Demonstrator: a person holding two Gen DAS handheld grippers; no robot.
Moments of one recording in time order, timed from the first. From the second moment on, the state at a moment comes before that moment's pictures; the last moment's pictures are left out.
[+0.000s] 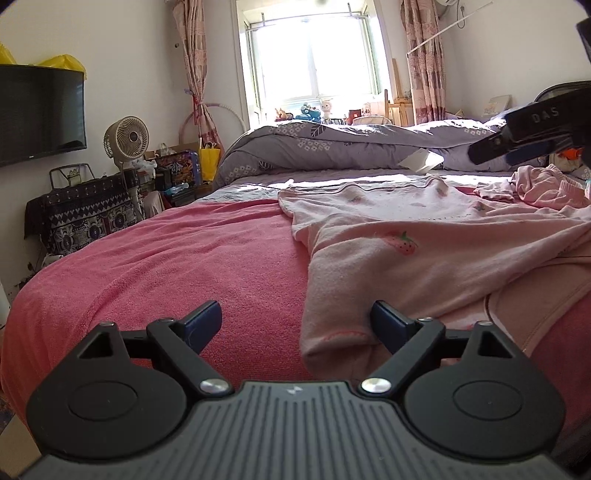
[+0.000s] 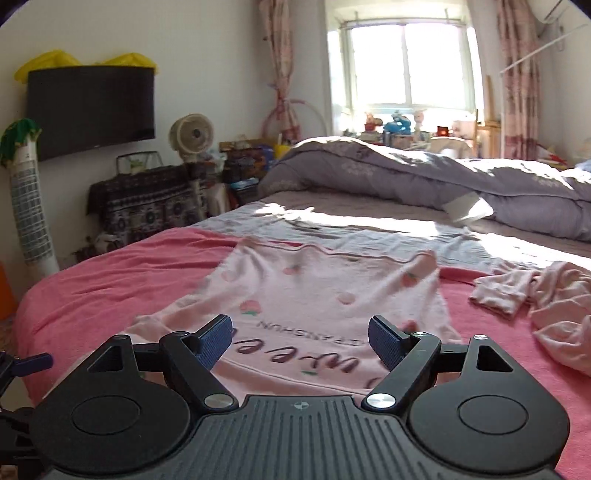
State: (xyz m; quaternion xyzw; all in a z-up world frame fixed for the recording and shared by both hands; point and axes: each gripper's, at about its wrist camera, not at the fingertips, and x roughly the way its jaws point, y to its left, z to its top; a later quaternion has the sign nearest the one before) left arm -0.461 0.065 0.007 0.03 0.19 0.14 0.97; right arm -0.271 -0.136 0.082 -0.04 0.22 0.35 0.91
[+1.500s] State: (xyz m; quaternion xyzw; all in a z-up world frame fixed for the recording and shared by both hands) left arm -0.383 0.066 0.001 -0.04 0.20 0.04 0.98; right arm -0.228 -0.213 0.010 0.01 0.25 0.15 0.96
